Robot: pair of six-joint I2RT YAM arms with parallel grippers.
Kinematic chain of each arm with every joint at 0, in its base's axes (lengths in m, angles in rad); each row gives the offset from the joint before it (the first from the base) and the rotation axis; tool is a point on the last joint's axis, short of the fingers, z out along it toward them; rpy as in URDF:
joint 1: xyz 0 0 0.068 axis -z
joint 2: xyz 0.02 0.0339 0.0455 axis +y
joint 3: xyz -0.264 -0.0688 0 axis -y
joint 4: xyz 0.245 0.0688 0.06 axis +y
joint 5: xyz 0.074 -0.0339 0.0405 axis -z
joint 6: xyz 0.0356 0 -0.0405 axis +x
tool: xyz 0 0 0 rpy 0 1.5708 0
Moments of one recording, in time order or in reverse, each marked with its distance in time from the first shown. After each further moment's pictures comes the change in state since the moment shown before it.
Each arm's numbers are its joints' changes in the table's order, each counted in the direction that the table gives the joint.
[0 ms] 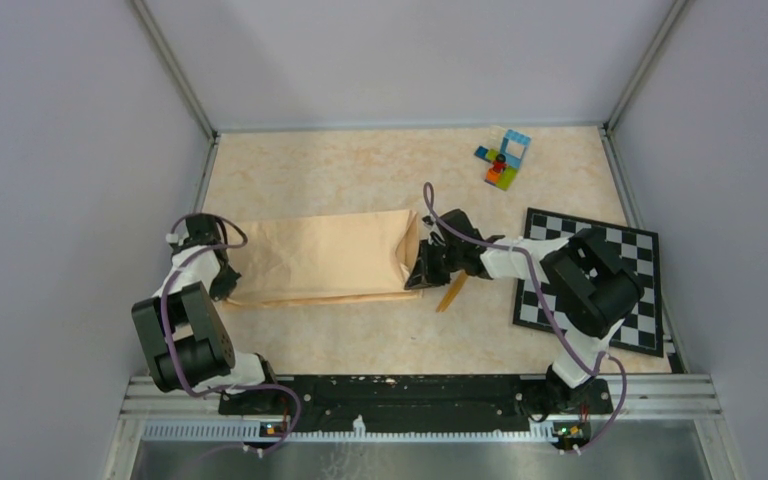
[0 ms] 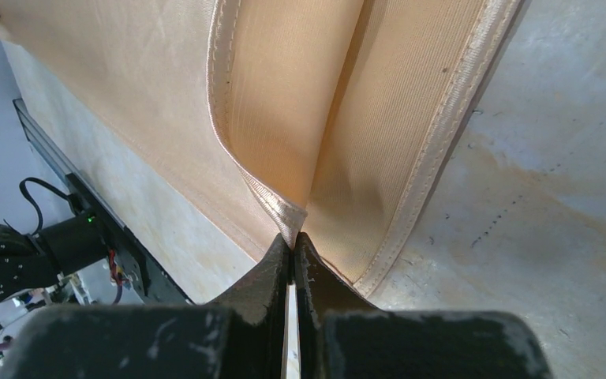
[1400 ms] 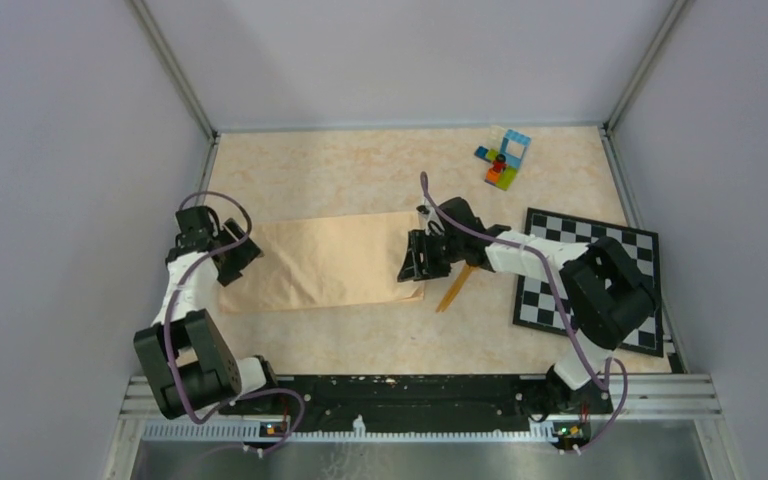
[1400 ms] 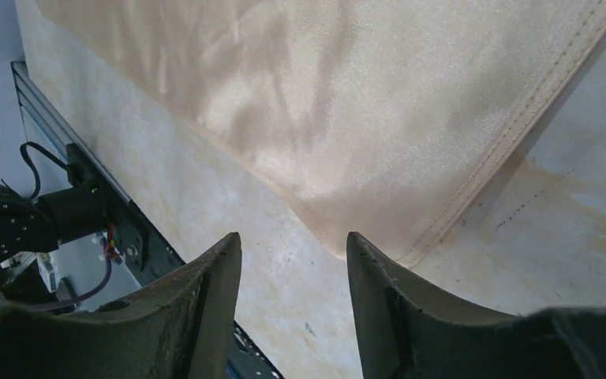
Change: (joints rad) left arm 0.007 -0.161 0.016 -0.061 0.442 -0.009; right arm -0.008 -0.107 0.086 0.149 0.000 -0.132
